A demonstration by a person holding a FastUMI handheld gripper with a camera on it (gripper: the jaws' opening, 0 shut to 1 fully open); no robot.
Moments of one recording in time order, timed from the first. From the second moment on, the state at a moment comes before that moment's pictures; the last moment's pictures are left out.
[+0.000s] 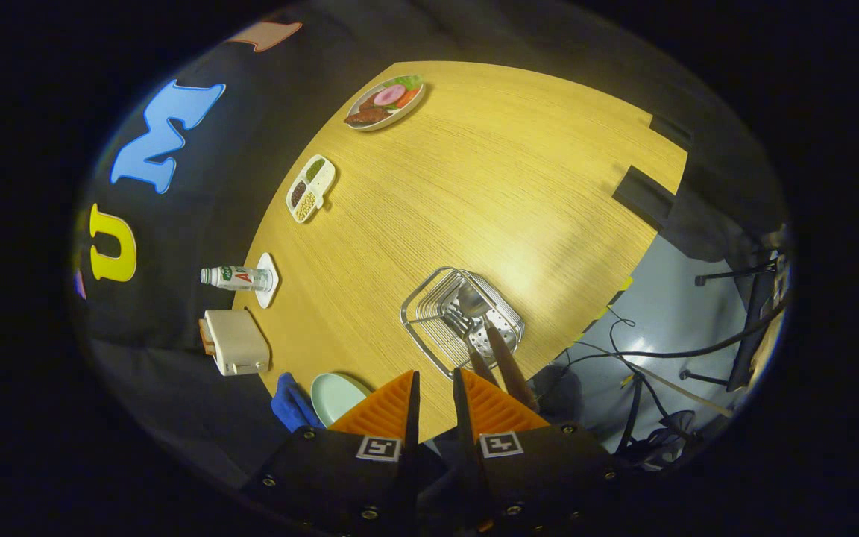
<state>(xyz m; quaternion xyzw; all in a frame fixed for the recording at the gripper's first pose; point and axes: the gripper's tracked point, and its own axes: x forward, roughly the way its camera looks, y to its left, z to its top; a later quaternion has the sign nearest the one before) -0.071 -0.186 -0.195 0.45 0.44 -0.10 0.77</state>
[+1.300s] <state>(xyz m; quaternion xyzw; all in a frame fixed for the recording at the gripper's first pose) -0.046 -0.249 0.033 0.10 -0.02 -0.22 0.97</state>
